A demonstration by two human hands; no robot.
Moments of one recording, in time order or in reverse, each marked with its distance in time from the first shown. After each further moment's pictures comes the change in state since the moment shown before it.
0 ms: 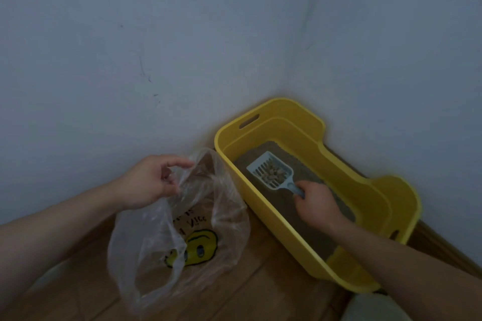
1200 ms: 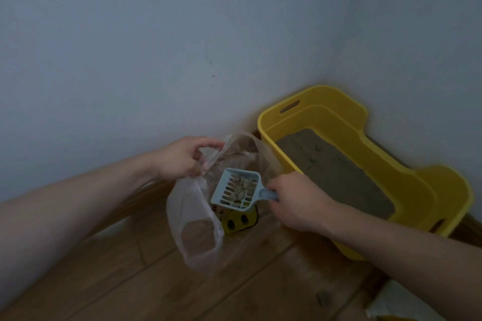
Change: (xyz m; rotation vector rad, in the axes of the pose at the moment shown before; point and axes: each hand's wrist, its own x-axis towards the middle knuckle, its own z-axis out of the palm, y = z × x) left_hand -0.045 0.006 -0.027 0.112 -0.119 -0.142; right_hand -0.087 -0.144 -0.005 -0.346 -0.321 -0.455
